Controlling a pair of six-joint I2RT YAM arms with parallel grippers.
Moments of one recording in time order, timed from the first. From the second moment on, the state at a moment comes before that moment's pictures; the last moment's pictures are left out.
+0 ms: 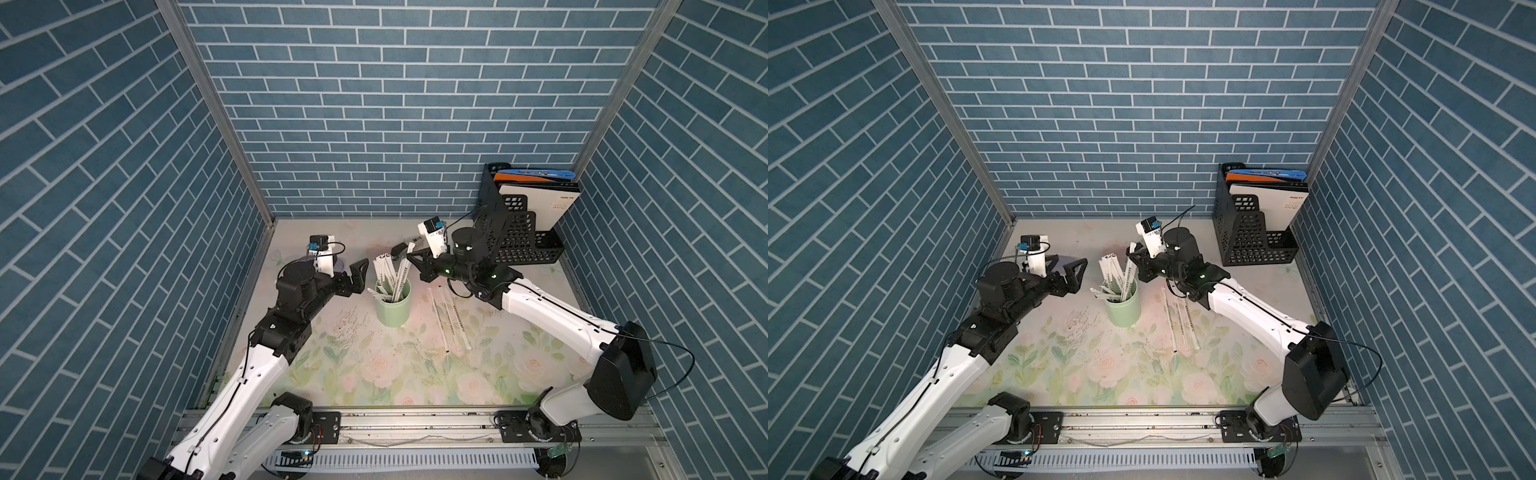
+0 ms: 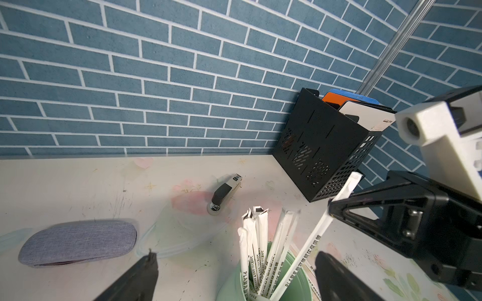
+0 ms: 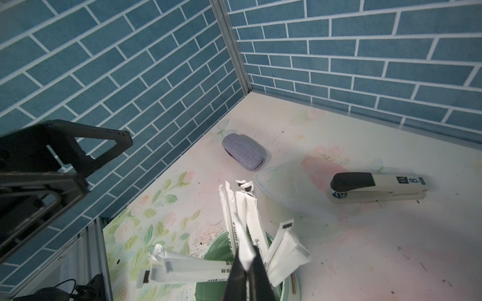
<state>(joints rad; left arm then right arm) -0.36 0.88 0.81 -0.15 0.10 -0.28 0.75 1.49 1.23 -0.10 -0.29 0.25</state>
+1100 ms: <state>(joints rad) -0.36 0.88 0.81 -0.15 0.10 -0.28 0.63 1.54 1.92 -0.84 -0.12 0.24</state>
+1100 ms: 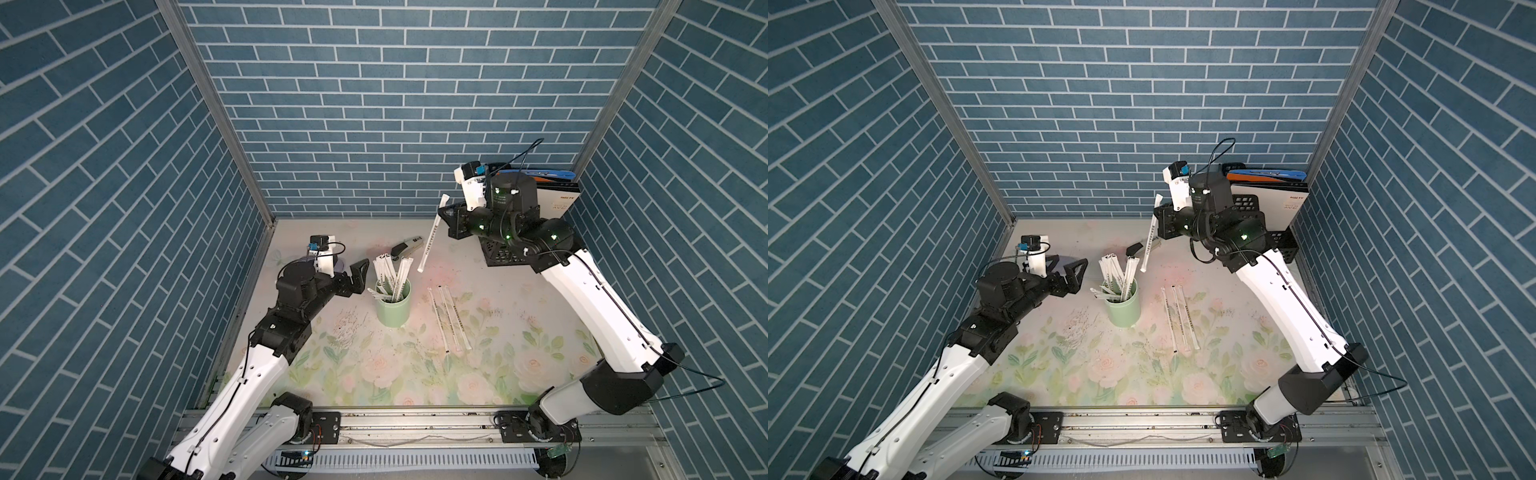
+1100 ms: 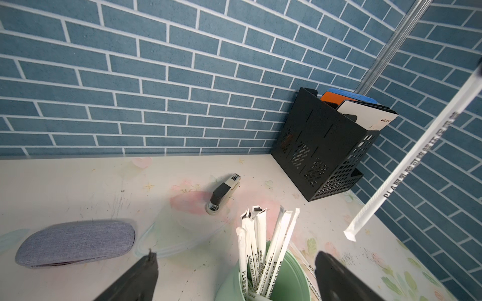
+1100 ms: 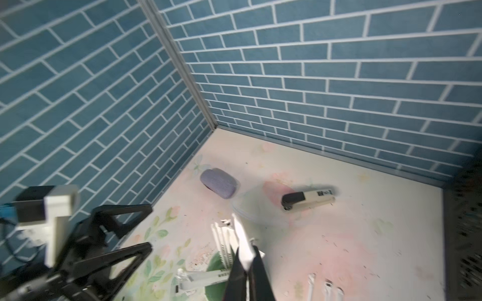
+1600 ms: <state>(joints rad) -0.36 0.89 0.81 -0.15 0.11 -0.28 0.50 1.64 1.58 -1.12 -0.04 0.16</state>
